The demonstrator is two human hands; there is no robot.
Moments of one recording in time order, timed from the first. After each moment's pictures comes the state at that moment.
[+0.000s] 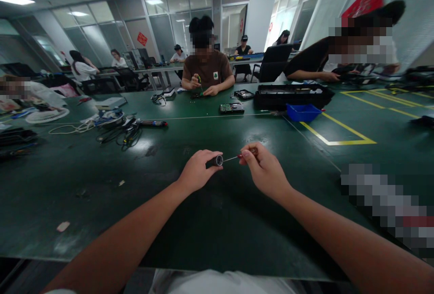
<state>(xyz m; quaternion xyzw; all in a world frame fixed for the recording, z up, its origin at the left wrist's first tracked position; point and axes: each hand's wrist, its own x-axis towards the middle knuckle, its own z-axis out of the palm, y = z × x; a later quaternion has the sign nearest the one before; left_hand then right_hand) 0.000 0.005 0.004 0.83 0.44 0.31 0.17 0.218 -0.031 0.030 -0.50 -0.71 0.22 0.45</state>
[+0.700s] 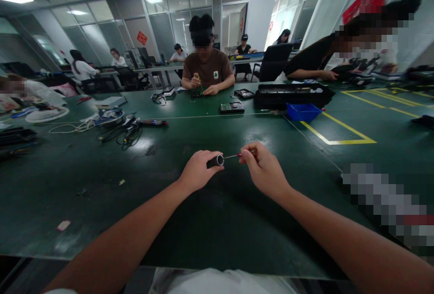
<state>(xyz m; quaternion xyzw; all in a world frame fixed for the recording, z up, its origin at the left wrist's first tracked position) 0.002 0.005 0.004 0.83 0.46 0.28 0.16 0.218 -0.028 0.025 -0.51 -0.70 0.22 0.46</state>
